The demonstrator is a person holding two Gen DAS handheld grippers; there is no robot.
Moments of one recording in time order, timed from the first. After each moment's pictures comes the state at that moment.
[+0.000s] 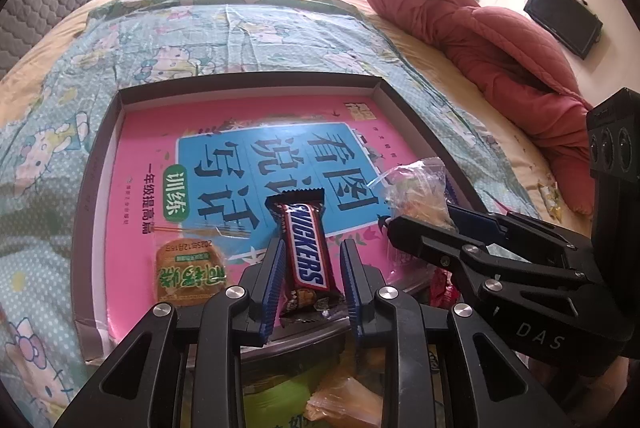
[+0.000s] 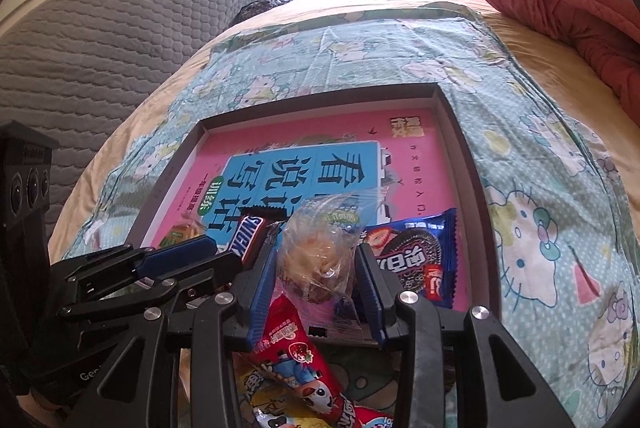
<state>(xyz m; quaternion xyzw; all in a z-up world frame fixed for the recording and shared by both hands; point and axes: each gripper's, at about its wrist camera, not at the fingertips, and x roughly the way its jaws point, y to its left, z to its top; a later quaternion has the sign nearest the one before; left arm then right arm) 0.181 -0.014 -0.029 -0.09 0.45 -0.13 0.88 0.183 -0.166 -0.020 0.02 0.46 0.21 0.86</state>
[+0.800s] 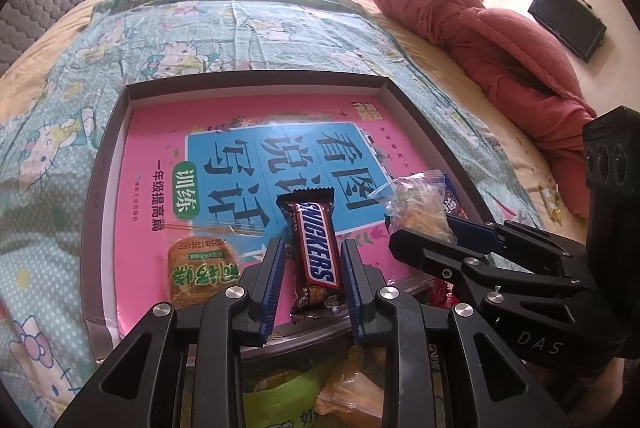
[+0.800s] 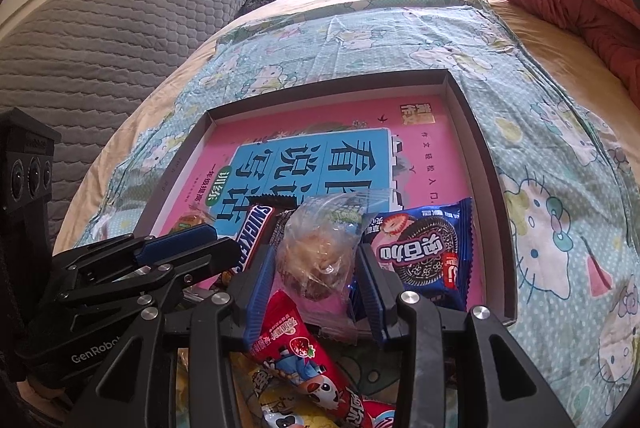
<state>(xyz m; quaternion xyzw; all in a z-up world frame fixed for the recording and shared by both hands) 0.182 -0.007 -0.028 -0.09 0.46 -0.12 0.88 0.183 -0.166 -0.024 0.03 0.48 0.22 0.85</state>
